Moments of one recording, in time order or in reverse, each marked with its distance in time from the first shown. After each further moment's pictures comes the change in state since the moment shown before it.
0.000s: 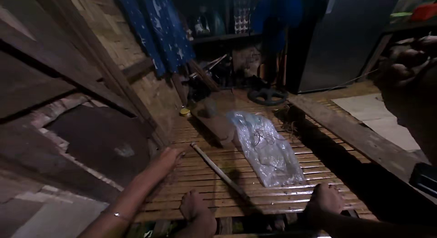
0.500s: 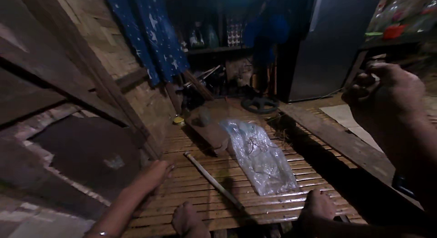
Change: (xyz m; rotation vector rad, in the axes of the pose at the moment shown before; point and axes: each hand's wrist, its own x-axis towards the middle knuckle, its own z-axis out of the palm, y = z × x) left_hand 0.006 -0.019 0.001 0.067 -0.102 -0.066; right_hand -0.050 -0.033 0.091 -0.098 0.276 0.100
